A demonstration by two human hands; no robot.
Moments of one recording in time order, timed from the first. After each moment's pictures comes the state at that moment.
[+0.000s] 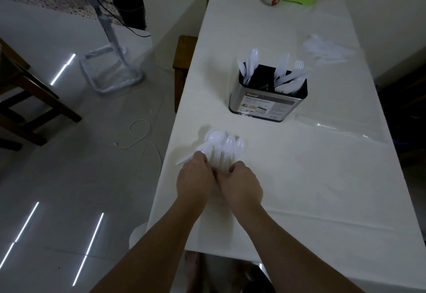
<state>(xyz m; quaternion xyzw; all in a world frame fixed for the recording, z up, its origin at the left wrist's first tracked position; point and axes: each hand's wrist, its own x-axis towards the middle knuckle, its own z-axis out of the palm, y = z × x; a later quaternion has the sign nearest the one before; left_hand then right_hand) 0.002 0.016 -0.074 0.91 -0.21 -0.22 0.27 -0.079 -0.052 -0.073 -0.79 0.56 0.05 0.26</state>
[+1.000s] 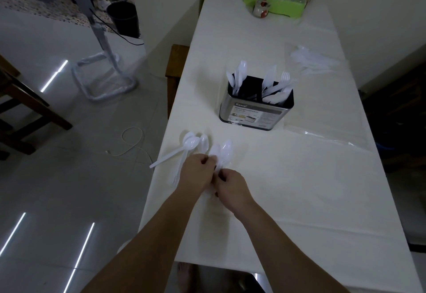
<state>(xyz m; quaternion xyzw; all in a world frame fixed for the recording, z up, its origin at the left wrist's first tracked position) 0.015 -0.019 -0.062 0.83 -0.13 -0.35 0.41 -0.082 -0.072 -0.062 -0.72 0.46 0.02 0.52</state>
